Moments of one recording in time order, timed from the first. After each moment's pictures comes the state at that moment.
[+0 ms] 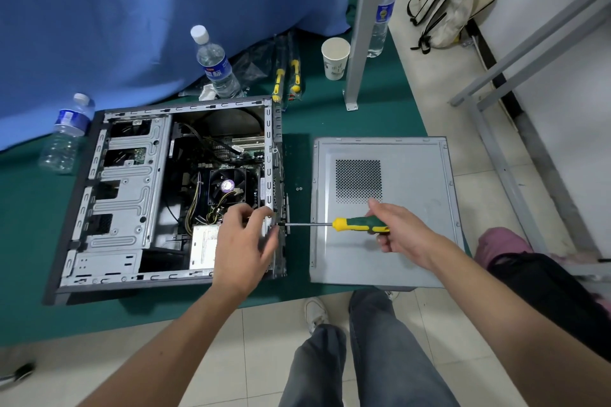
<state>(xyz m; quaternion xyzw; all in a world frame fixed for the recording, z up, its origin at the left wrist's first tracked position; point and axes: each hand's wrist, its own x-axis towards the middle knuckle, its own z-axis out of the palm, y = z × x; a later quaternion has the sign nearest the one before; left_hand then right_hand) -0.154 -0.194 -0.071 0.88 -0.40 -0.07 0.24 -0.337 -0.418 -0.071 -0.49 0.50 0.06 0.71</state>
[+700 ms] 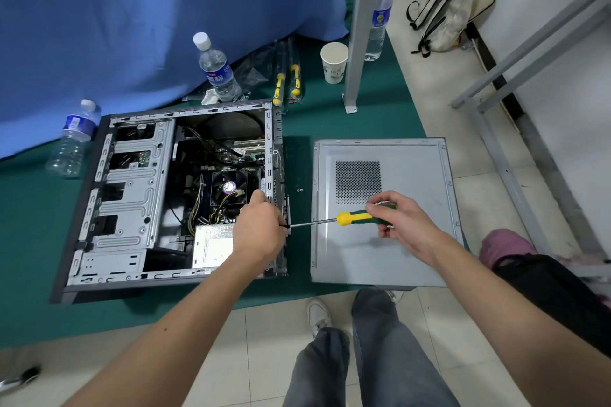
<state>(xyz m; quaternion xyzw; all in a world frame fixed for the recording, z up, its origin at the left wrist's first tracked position) -0.152 -0.246 -0.038 0.91 -0.33 -0.23 0.10 -0.340 -0.424 -0.075 -0.50 0.48 -0.04 0.72</state>
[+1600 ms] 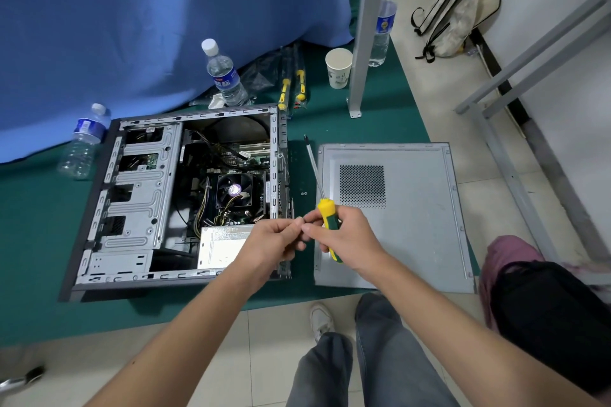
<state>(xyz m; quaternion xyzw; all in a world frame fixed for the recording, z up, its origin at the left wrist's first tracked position) -0.171 -0.231 -0.025 0.69 -0.09 -0.53 0.48 -0.285 -0.345 -0.038 -0.60 0.36 -0.06 0.71</state>
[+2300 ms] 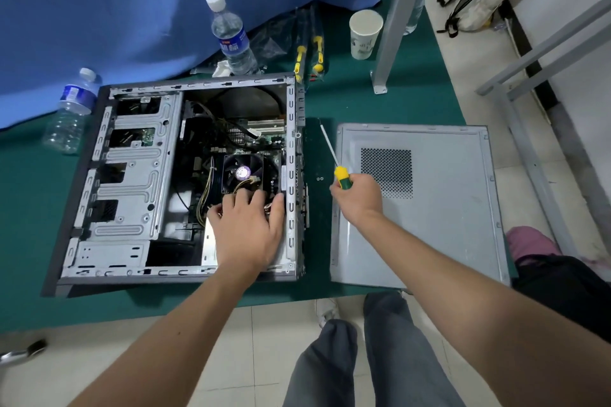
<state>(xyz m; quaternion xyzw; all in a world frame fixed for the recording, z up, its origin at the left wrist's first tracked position) -0.124 -0.206 -0.088 0.95 -0.29 -0.11 0.05 -0.214 -0.378 -0.137 -0.71 0.53 -0.03 0.46</state>
